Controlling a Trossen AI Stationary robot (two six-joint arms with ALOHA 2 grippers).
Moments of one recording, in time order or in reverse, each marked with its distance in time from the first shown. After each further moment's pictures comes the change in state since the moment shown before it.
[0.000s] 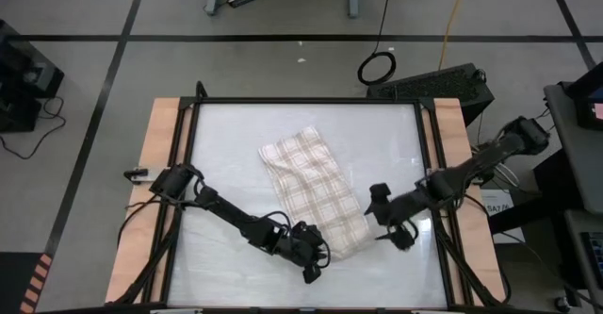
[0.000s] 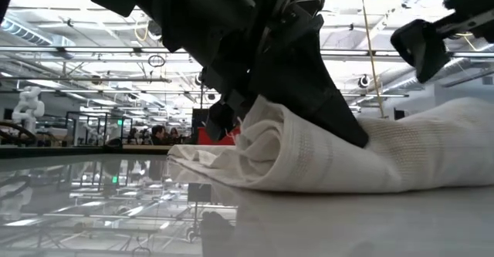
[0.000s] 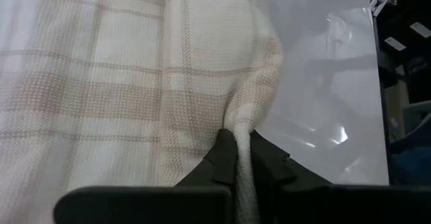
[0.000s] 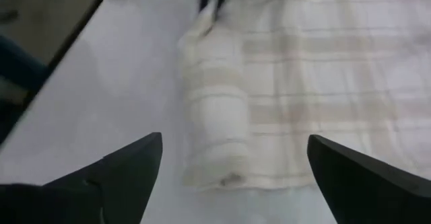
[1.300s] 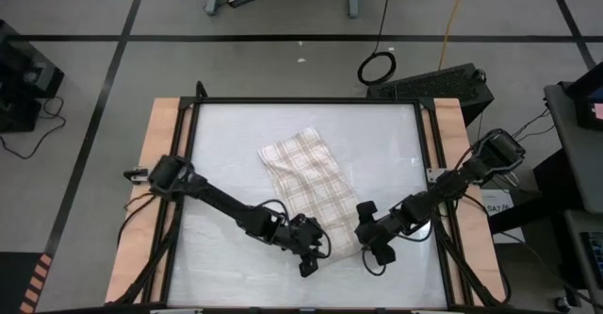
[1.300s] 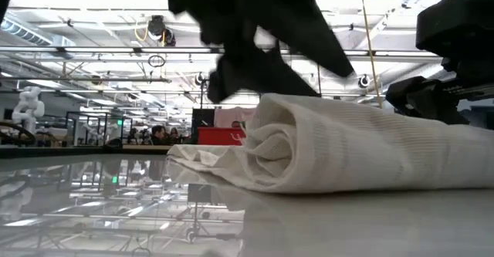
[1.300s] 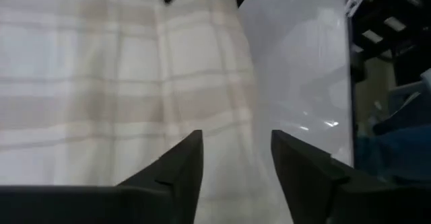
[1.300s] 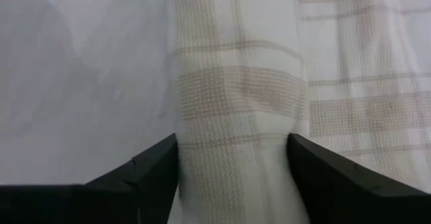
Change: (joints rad) left arm 0.045 -0.112 -0.002 -0.122 0.097 0.062; right arm 0.068 0.434 0.000 0.267 0.049 0.109
